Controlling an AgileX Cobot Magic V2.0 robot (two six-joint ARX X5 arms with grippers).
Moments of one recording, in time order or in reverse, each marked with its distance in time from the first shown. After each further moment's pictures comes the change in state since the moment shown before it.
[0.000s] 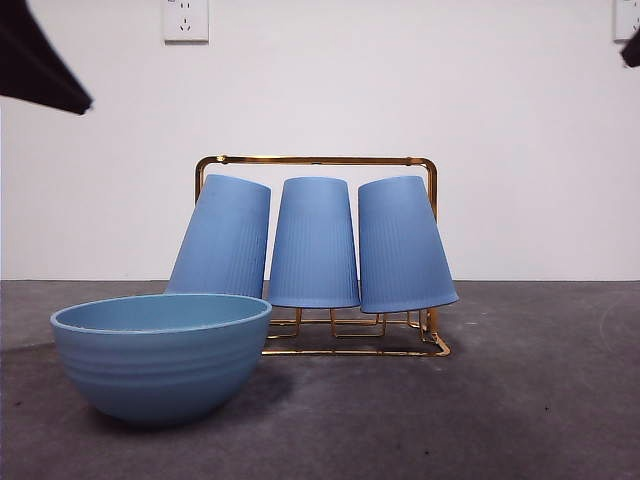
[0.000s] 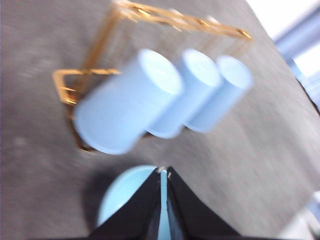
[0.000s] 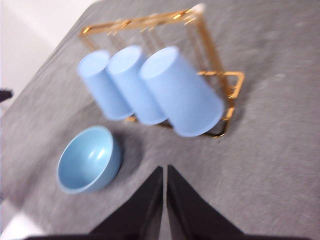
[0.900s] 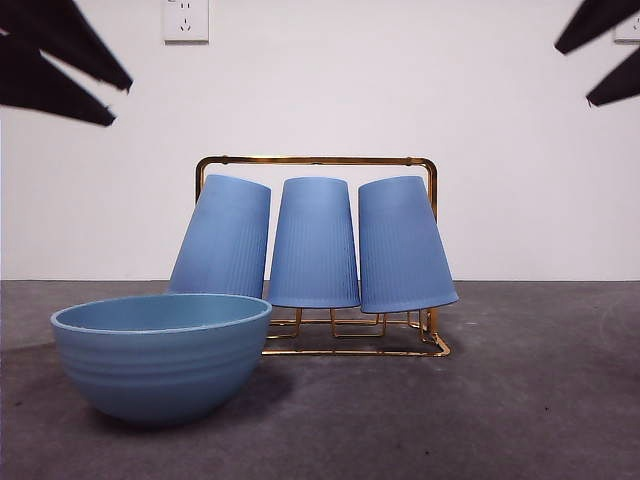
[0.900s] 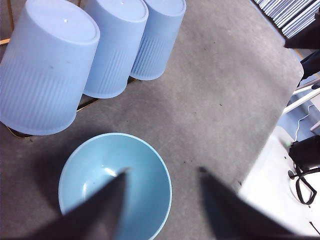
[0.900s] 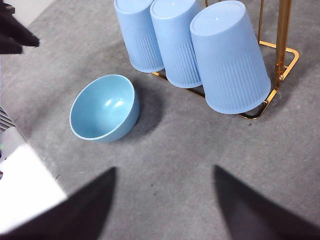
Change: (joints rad) left arm -0.043 0.108 0.080 -0.171 0.181 0.319; right arm 0.121 0.144 0.077 -0.089 -0.022 -0.224
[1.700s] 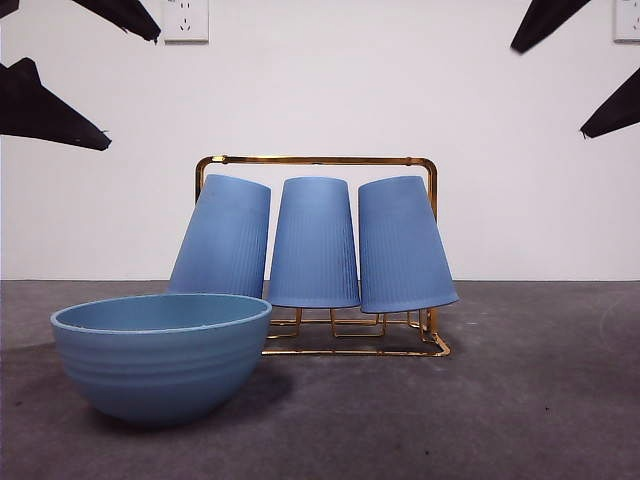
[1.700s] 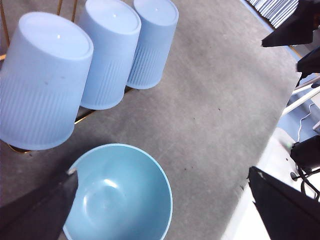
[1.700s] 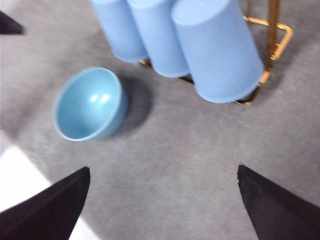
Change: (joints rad) left arm -0.013 0.000 0.000 0.041 0.000 0.011; right arm 0.101 0.156 0.117 -0.062 0.147 0.090
